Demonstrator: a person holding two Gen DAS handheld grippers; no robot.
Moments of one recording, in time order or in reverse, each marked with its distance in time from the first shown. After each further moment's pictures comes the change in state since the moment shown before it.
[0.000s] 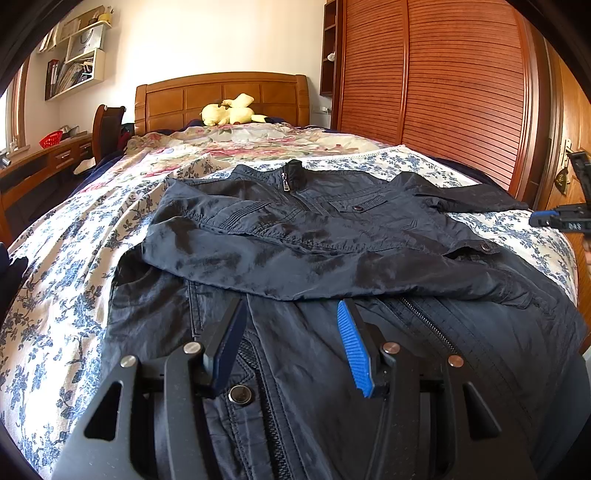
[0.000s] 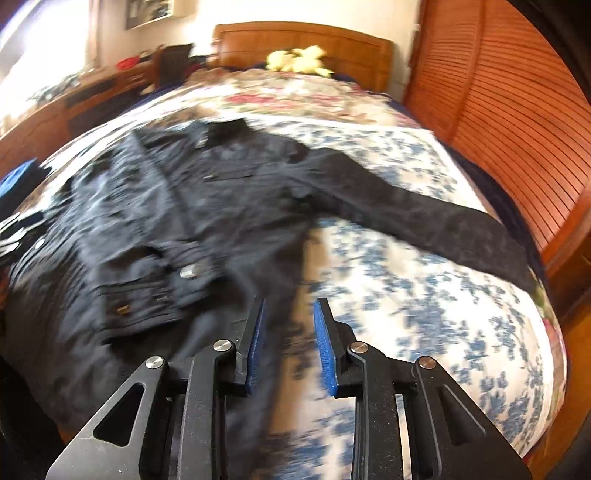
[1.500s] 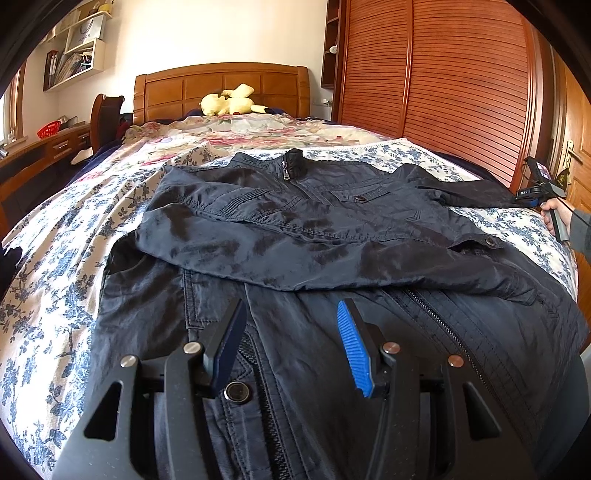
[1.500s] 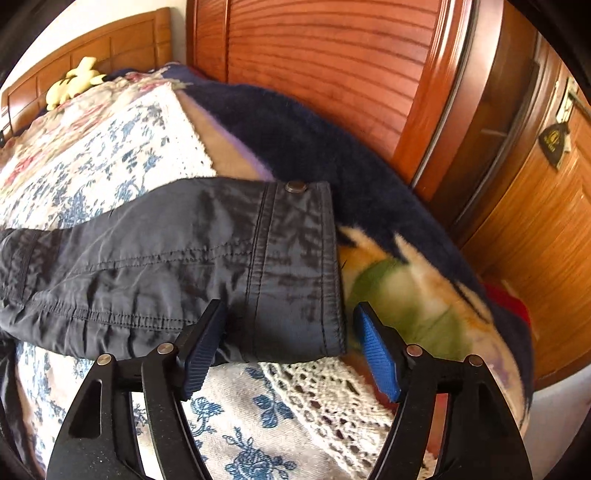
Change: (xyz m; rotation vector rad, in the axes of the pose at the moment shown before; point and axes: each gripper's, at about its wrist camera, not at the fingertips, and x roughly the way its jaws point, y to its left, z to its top) left arm 0.013 0.001 -0.003 -0.016 0.035 -0.008; right arm 0.095 -0.305 0.011 0.524 0.160 -0.426
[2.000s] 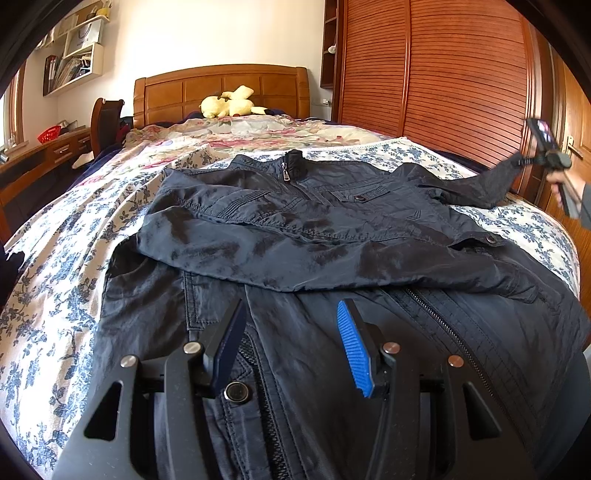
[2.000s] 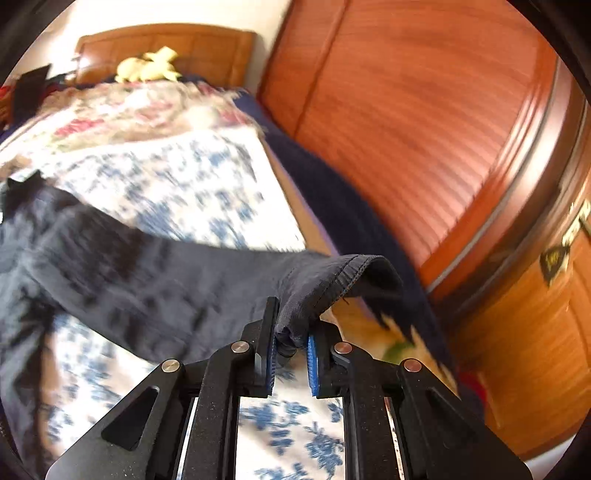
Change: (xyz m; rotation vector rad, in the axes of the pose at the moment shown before) left arm -0.002 -0.002 -0.001 0.015 -0.007 0.010; right arm -0.103 0.090 0.005 -0.316 -0.243 -0.004
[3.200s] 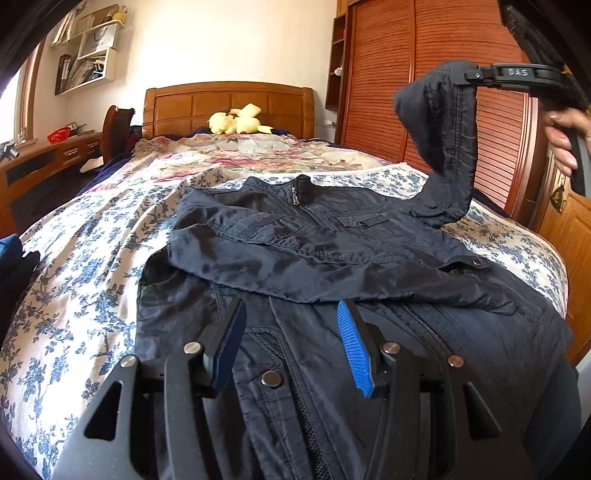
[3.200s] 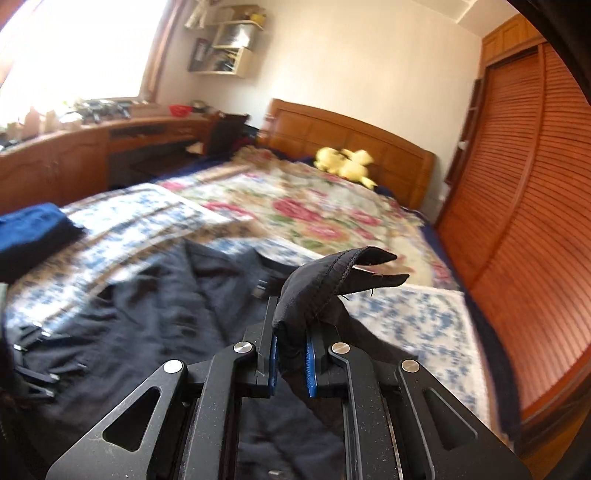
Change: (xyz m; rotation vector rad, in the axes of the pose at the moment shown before) left arm -0.046 0.022 0.003 -0.048 -0.075 -0.014; right arm -0.242 0.282 0.054 -0.316 -0.362 0.550
